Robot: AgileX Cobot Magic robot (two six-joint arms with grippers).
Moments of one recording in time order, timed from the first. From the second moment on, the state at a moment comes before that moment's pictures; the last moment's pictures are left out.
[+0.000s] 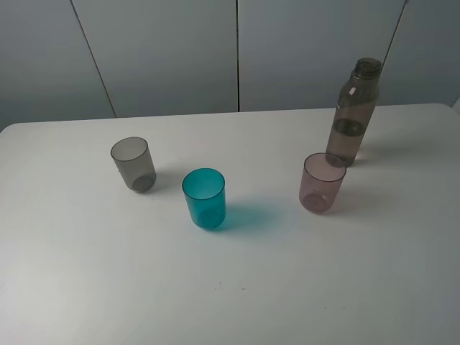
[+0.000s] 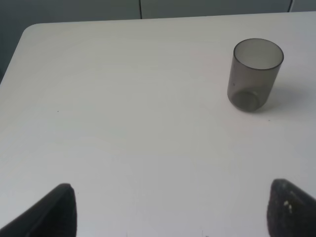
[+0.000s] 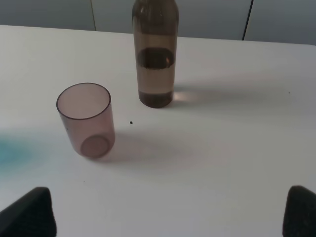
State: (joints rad) left arm -0.02 0.00 -0.51 0.01 1.08 -0.02; right arm 0.03 0.00 -0.51 0.07 1.10 -0.09
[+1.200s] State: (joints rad) left arm -0.02 0.00 -0.51 0.01 1.08 -0.02; right arm 0.03 0.38 -0.68 0.09 0.96 -0.12
